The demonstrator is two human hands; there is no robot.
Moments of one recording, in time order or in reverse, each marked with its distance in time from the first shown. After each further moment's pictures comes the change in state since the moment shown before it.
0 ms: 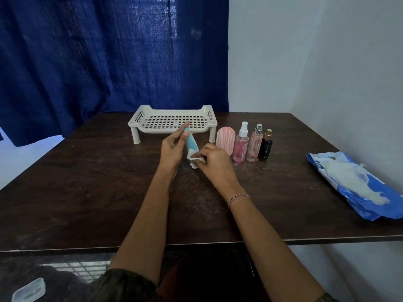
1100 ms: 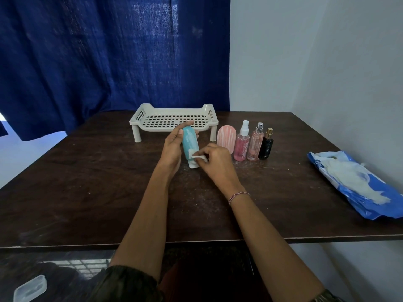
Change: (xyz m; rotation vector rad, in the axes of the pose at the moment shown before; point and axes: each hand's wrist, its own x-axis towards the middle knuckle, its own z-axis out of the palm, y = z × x) left_hand 0.005 -0.005 -0.005 -0.159 -0.111 -0.098; right_hand 0.001 0.003 0.002 0.057 0.011 0.062
